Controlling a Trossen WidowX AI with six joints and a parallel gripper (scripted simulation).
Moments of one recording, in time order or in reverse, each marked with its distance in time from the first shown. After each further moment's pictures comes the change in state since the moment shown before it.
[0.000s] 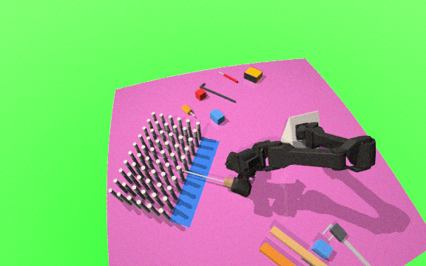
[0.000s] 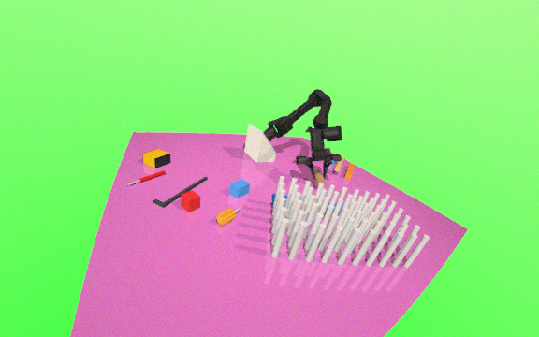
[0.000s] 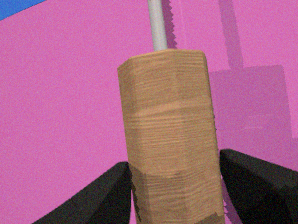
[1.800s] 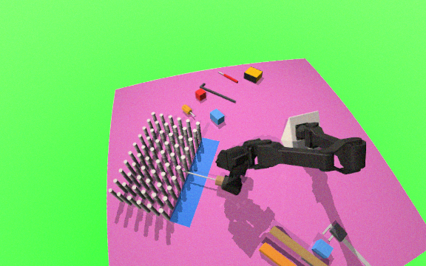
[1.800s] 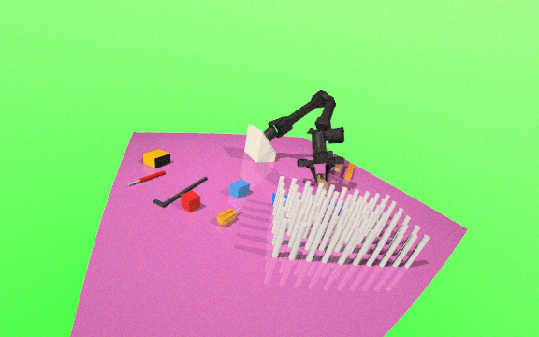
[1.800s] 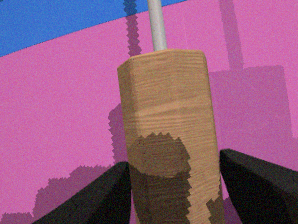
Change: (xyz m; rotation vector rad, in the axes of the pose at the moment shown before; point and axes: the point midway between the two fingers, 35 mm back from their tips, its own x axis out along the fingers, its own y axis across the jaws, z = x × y) arm 0.009 0.001 0.030 -0.003 -0.003 0.001
